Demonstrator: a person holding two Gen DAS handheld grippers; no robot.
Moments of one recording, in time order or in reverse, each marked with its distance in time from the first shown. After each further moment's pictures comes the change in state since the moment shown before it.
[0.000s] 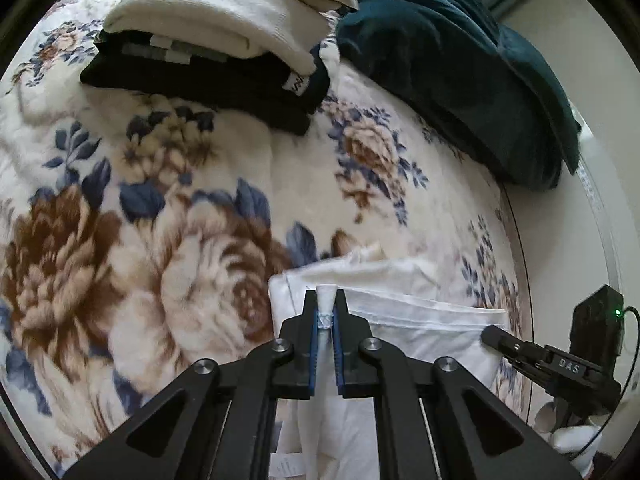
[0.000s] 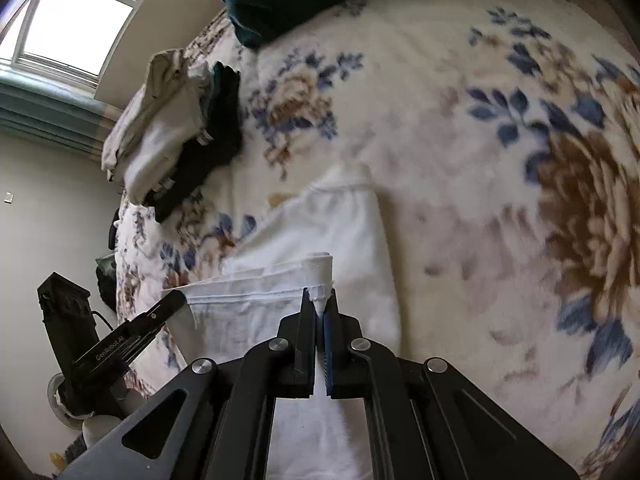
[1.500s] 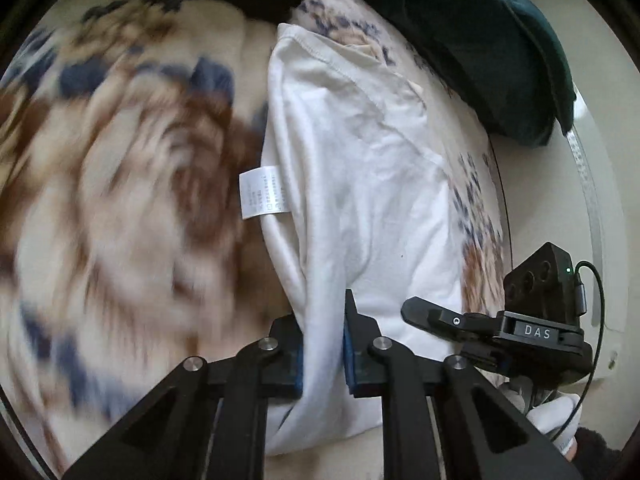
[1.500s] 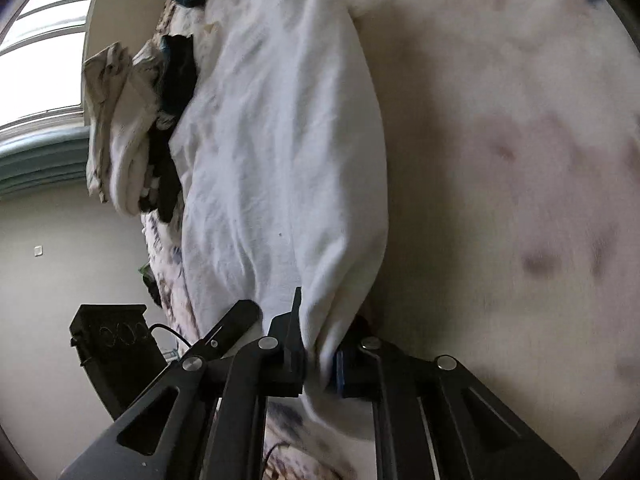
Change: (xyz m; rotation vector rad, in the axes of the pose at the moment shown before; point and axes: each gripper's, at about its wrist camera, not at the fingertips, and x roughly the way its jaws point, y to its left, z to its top) left arm 0.026 -0.004 -0.079 -0.033 0.239 -0.131; right arm 0.099 -0.036 -0.015 0.239 0.252 0.204
